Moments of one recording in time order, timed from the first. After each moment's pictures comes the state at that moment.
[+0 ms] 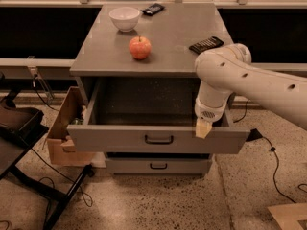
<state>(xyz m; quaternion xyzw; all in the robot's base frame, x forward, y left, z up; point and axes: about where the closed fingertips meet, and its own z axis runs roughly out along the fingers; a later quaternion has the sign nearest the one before) 0.561 -0.173 0.691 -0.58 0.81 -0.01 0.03</state>
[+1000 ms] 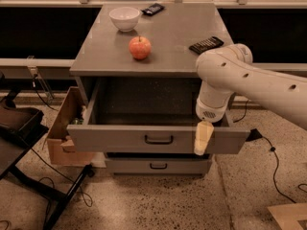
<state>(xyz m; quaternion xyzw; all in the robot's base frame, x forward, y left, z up) 0.561 -0.173 0.691 -0.58 0.81 -0.01 0.03</state>
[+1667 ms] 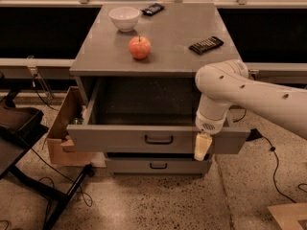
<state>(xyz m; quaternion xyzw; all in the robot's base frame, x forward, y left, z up) 0.536 -0.177 0.648 -0.57 0.82 0.02 -0.01</state>
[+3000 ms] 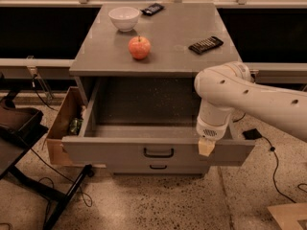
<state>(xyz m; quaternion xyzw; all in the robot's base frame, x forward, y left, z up) 0.505 -0.179 0.661 -0.56 0.83 0.01 -0.02</state>
